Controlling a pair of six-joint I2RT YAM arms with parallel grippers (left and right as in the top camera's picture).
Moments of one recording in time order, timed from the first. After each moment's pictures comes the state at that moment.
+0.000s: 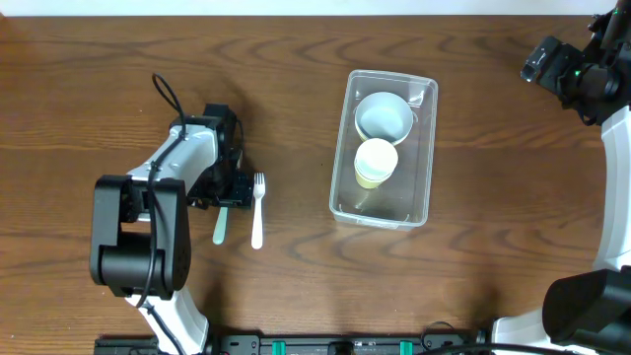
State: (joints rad) left arm -0.10 1.93 1.17 -0.99 -0.03 -0.03; right arm -0.23 1.67 1.71 -0.94 -0.10 0.35
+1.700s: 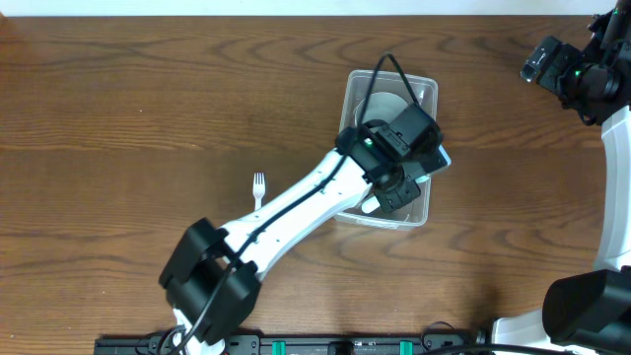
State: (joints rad) left arm -0.87 1.93 1.65 -0.91 0.13 0.25; right arm -0.23 1.67 1.71 -0.94 -0.10 0.35
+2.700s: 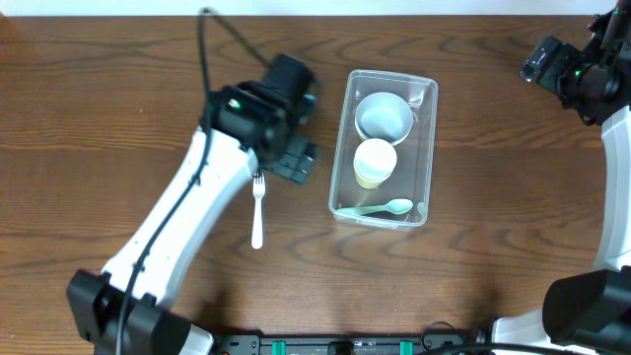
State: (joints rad) left arm -0.43 1.65 1.56 -1.23 -0.08 -0.07; right arm -0.23 1.67 1.71 -0.94 -0.10 0.35
